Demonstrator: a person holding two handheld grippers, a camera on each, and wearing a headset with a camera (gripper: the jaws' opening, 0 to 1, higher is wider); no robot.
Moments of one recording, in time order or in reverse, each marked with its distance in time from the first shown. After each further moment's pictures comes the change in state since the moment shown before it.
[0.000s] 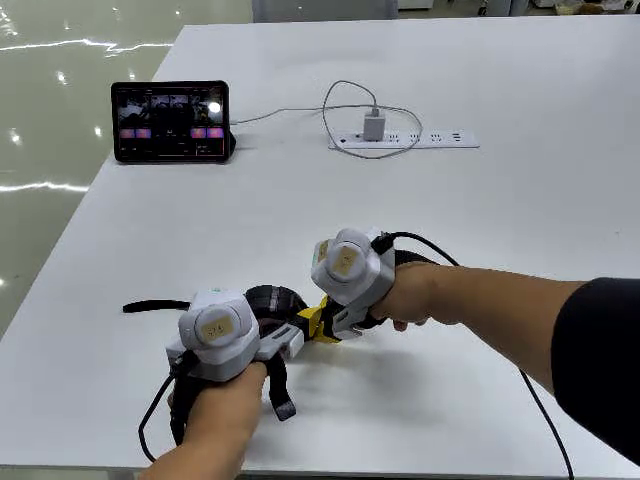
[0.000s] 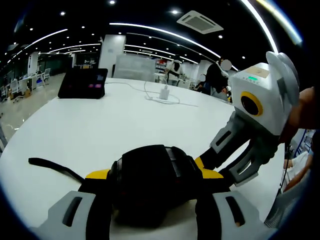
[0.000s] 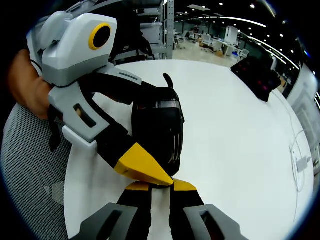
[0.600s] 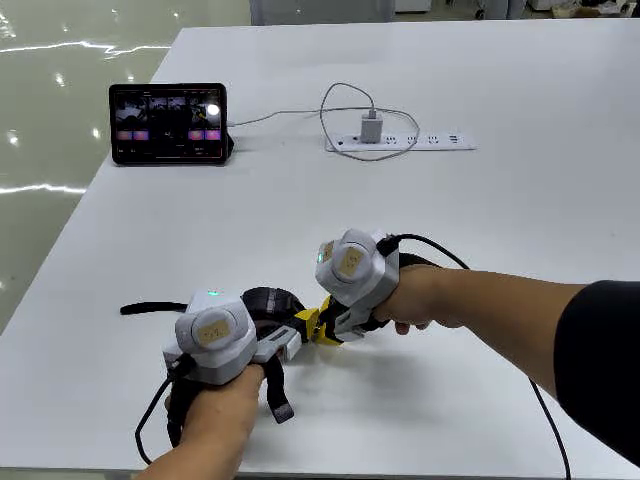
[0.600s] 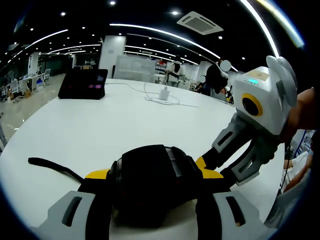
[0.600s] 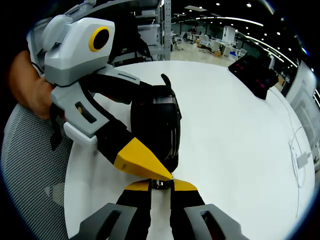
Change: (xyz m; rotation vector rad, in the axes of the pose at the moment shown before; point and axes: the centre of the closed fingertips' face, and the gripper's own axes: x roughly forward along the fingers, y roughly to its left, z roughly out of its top) left arm 0.001 0.000 0.000 -0.002 -0.010 0.000; right arm -0.002 -0.001 -0.002 0.017 -0.018 -0.004
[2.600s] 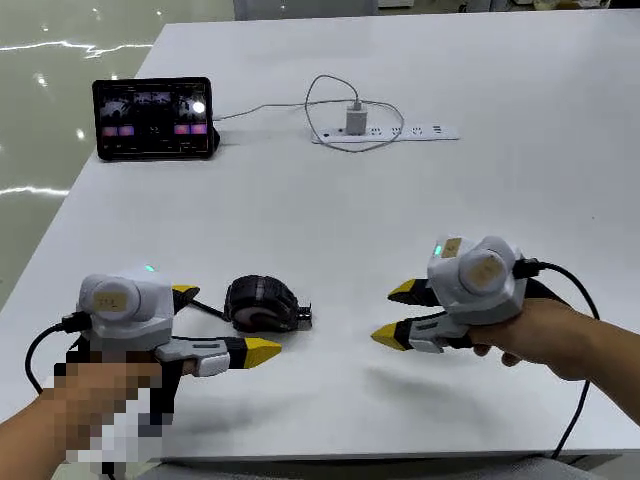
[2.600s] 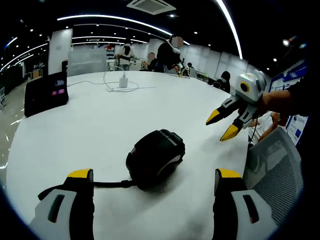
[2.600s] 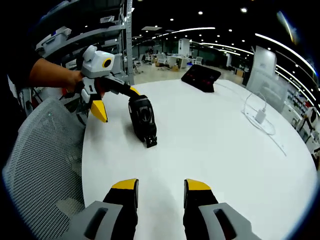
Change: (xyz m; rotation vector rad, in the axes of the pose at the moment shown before) left arm -0.055 0.013 0.002 0.258 0.167 -0.388; right arm -0.105 0.021 -0.068 0.255 -0.220 -0.265
